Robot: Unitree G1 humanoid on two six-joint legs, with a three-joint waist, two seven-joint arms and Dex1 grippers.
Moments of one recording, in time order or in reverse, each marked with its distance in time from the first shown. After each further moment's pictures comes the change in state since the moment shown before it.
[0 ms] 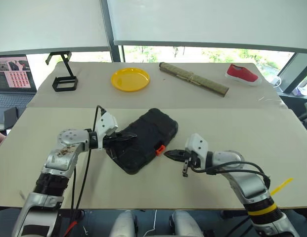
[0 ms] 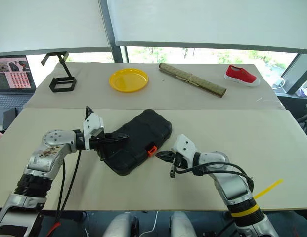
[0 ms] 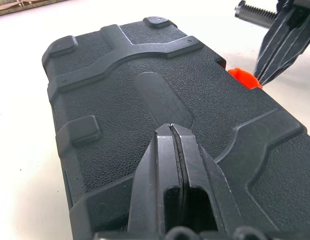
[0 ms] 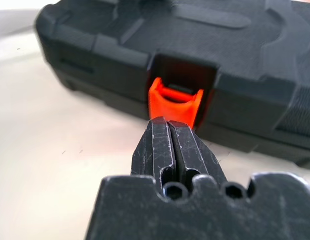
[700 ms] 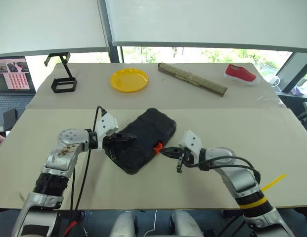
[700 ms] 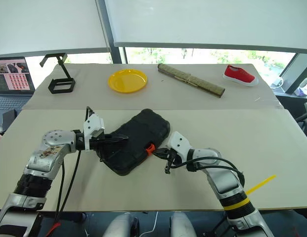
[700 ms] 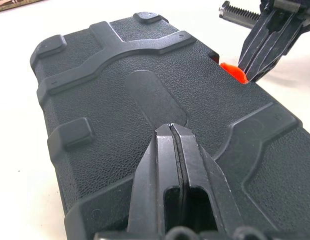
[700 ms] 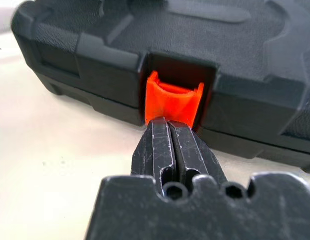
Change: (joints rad) left arm -0.005 0.002 -0.005 0.004 0.024 -0.001 -0.020; right arm -0.024 0.028 0.026 0.046 -0.040 0.016 -0.008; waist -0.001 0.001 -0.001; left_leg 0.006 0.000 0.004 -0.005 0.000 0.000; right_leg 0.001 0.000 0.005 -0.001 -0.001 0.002
